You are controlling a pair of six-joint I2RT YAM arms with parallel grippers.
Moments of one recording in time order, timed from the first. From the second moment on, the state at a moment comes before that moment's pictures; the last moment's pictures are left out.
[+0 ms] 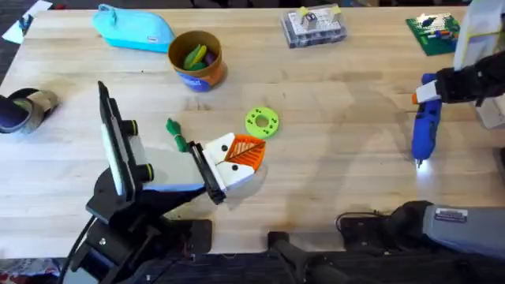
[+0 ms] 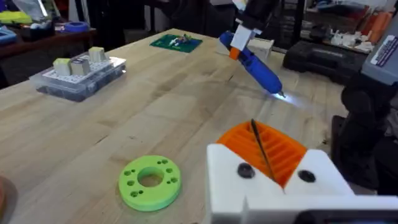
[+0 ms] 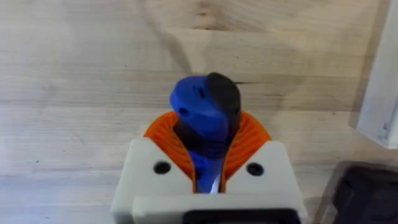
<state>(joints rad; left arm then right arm) -0.51 0.00 0.01 -0.05 0.57 -0.06 -0.44 1.49 1.11 -0.92 -0.05 -0.47</state>
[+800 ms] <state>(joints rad) -0.51 0.00 0.01 -0.05 0.57 -0.06 -0.44 0.87 1.02 -0.86 -0.26 -0.33</state>
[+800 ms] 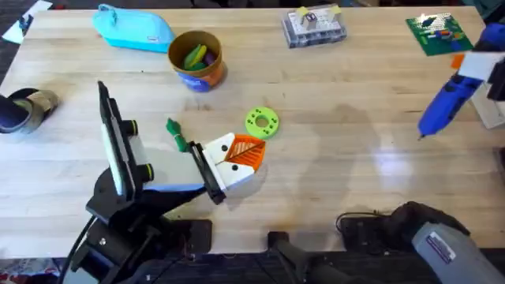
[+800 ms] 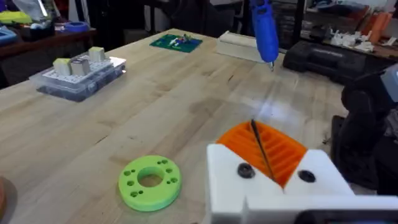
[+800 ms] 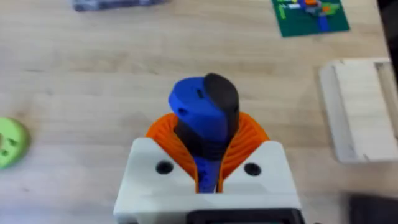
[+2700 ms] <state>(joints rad) -0.51 0.00 0.01 -0.05 0.57 -0.06 0.90 0.95 0.93 0.04 -0.22 0.10</state>
